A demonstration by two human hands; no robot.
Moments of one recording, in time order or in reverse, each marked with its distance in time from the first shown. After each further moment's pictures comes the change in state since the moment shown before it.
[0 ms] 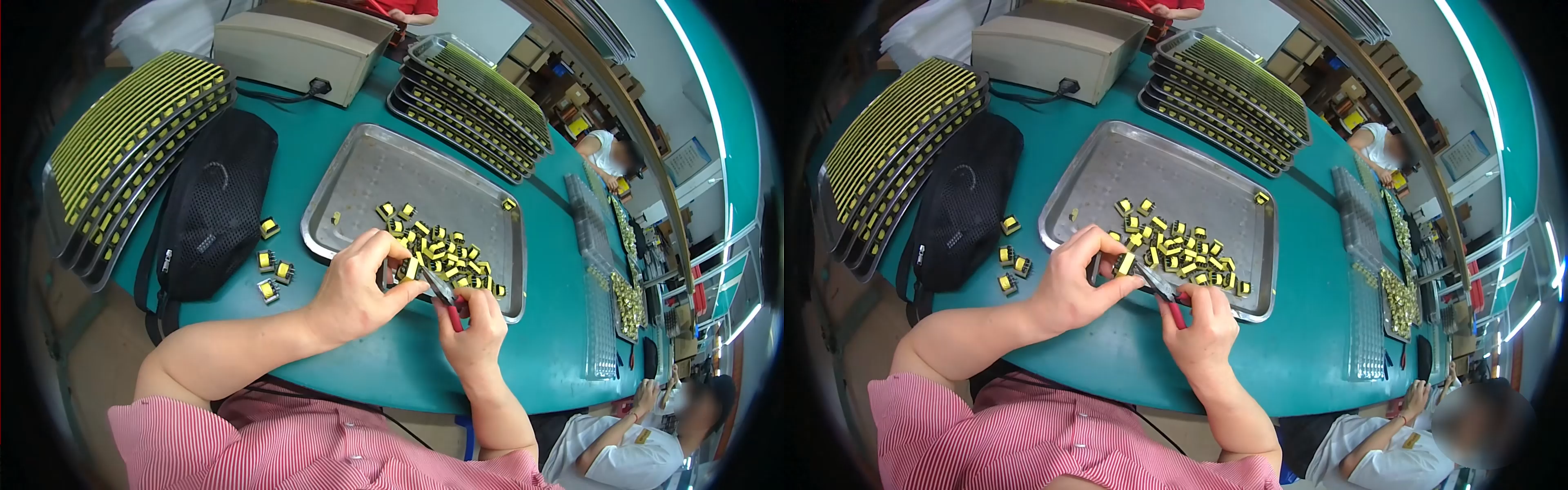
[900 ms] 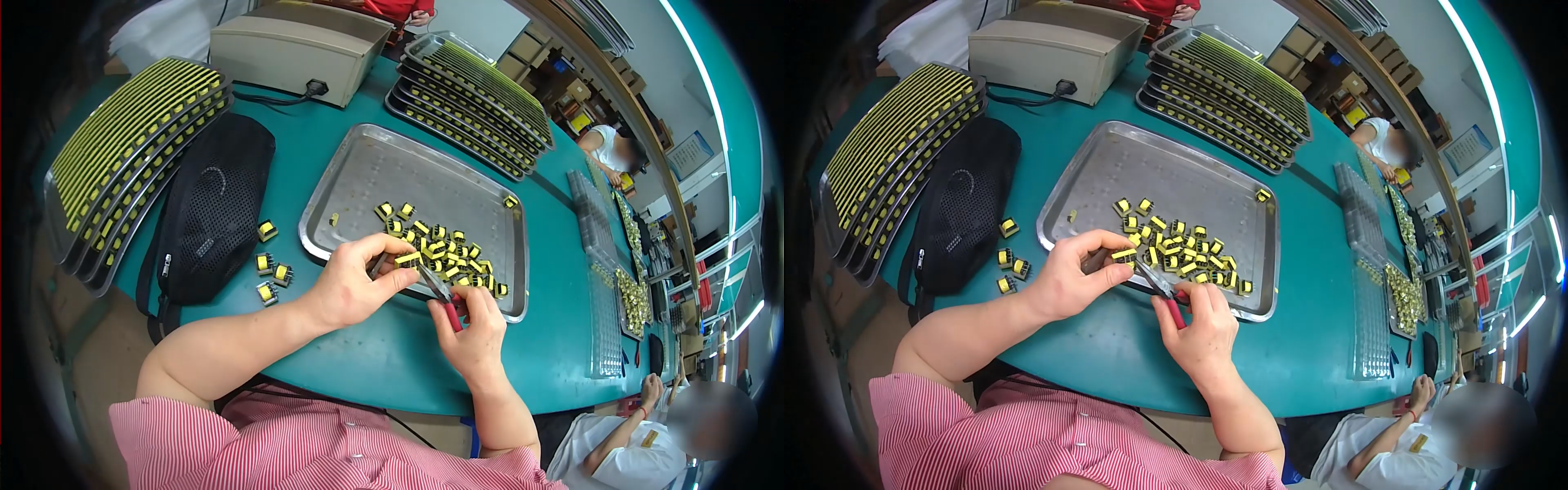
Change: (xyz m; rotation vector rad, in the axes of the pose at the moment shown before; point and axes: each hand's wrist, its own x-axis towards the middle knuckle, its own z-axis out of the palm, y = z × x) left_hand 0.004 -0.013 -0.001 -0.411 -0.198 -0.347; right_hand 0.004 0.000 -0.005 0.037 -0.084 0.045
